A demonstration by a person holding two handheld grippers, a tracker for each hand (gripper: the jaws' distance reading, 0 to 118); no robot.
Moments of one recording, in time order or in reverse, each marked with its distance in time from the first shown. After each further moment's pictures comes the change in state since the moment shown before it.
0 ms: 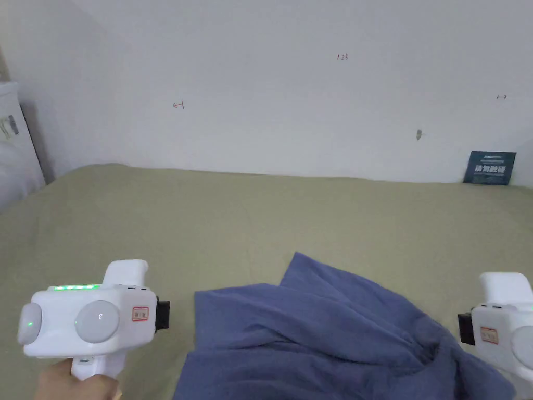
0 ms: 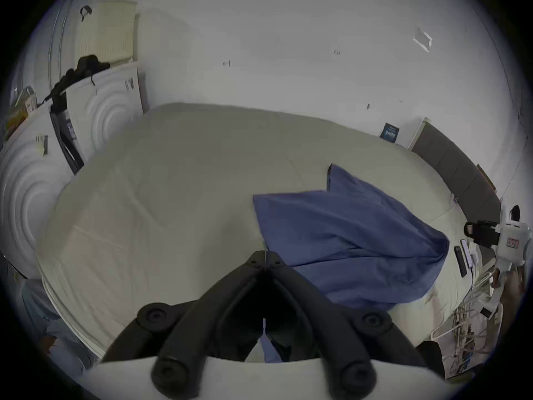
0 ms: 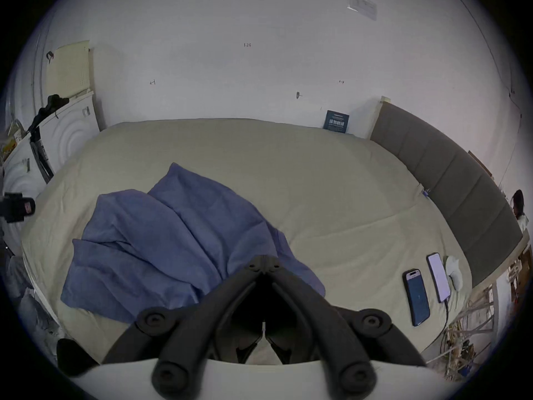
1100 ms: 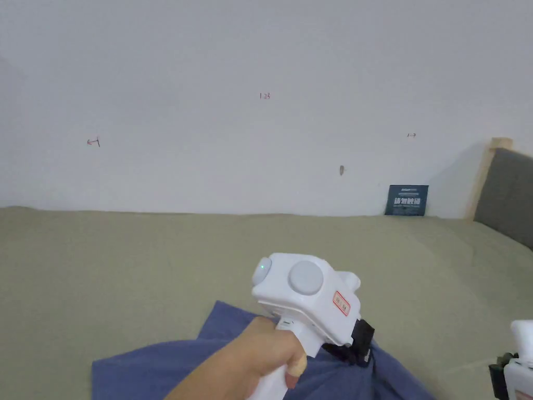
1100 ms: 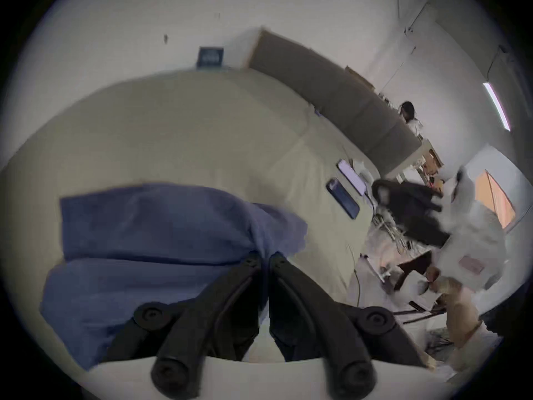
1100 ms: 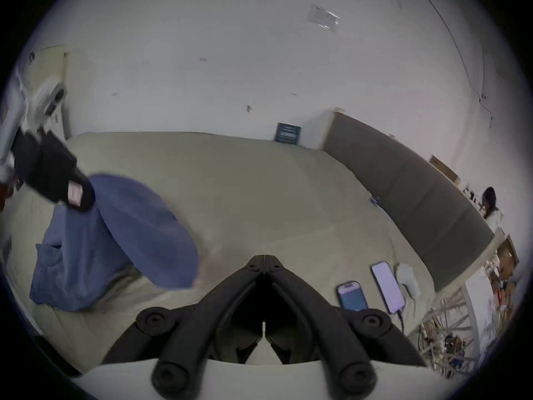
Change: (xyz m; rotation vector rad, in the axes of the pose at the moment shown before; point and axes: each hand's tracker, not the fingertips) left arm 0.363 0.072 -0.128 -0.435 -0.727 -0.492; right arm 0.120 -0.020 0.038 0.060 -0.226 -0.034
